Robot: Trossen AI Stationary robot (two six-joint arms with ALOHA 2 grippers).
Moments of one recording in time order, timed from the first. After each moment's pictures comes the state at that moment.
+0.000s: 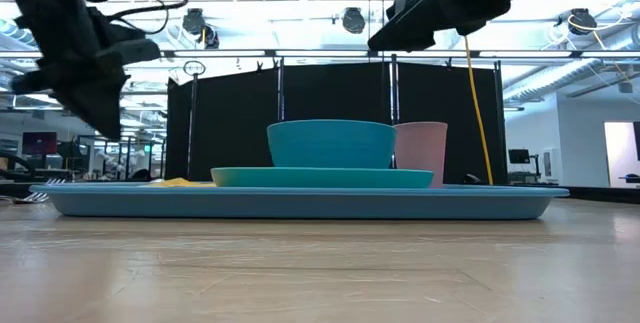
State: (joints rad) left arm -0.32 1.19 0.70 -0.91 -0.46 -1.48; right arm 0.24 1.41 0.79 0.09 -0.03 -0.10
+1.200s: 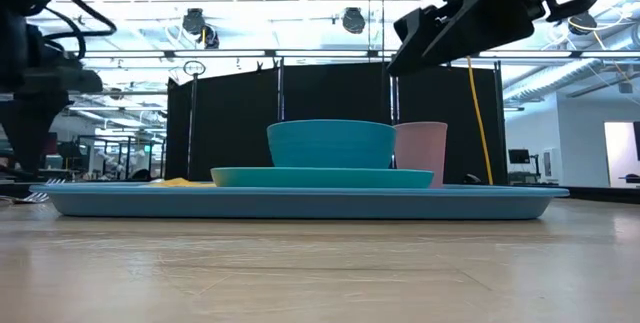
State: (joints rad) left arm -0.53 1.20 0.62 -1.08 -0.19 -2.01; right arm 0.25 1.41 0.79 -0.03 -0.03 -0.14
